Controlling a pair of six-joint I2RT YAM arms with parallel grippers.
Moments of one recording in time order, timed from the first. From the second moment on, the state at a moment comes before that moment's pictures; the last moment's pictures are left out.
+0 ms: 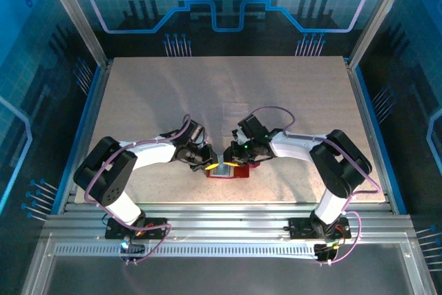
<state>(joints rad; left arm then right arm) -0.54 1.62 0.75 -0.21 0.52 -0.95 0.67 1.72 0.89 -0.22 -0.55 0.82</state>
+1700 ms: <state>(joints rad) -0.54 1.62 0.77 -0.25 0.52 -0.94 0.67 1.68 0.92 -0.32 -0.47 0.79</state>
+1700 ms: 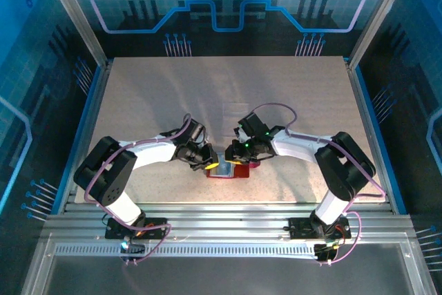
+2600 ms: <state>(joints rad) -0.54 1.62 0.81 -0.34 0.50 -0.89 0.66 1.68 0.91 -0.32 -0.48 0.79</state>
